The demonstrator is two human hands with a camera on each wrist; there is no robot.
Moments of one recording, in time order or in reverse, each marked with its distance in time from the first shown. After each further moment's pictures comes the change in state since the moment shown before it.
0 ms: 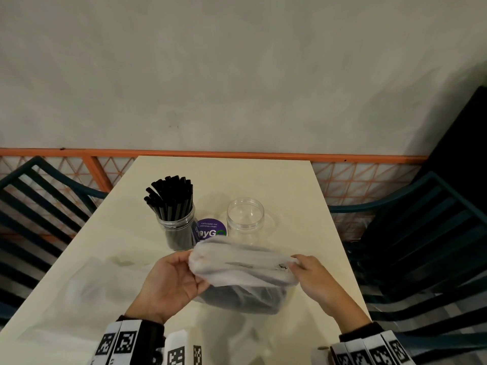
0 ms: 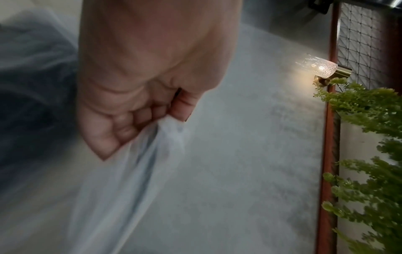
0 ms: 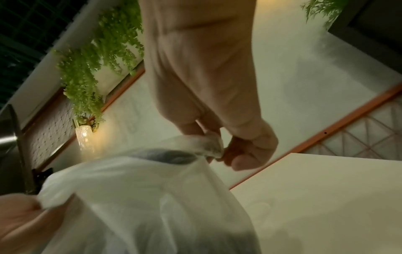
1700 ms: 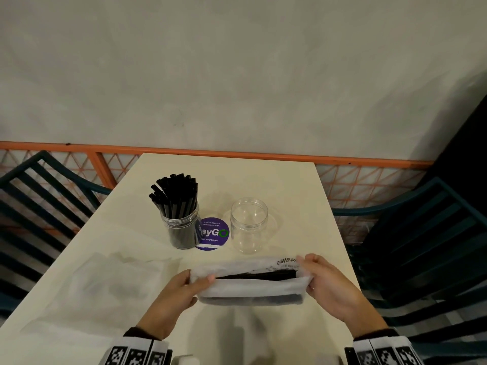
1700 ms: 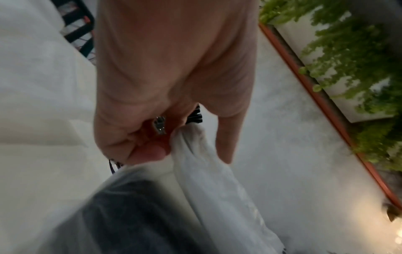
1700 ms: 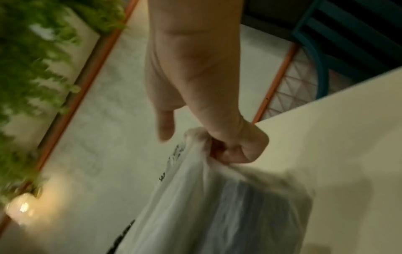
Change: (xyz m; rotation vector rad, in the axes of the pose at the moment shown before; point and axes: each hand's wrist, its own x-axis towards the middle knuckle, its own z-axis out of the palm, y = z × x) left_hand -0.002 -0.030 -0.025 0.750 0.236 0.154; right_hand 0.001 0.010 -0.014 0.773 -0.139 0.198
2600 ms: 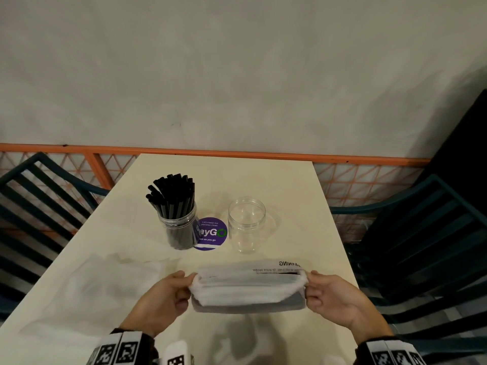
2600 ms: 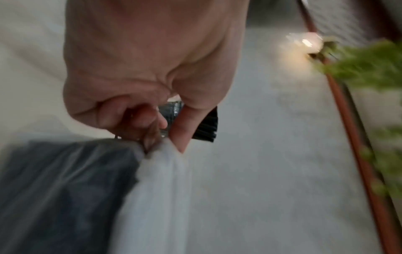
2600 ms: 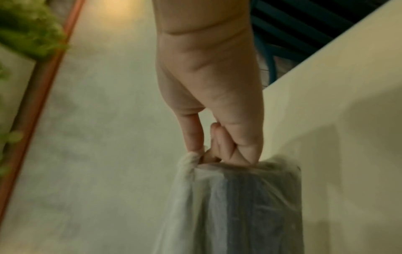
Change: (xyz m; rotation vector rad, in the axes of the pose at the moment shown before) left_hand 0.015 -0.006 -0.018 -0.457 0.038 -0.206; right_hand -0.001 0.010 -0.026 0.277 0.043 0.261
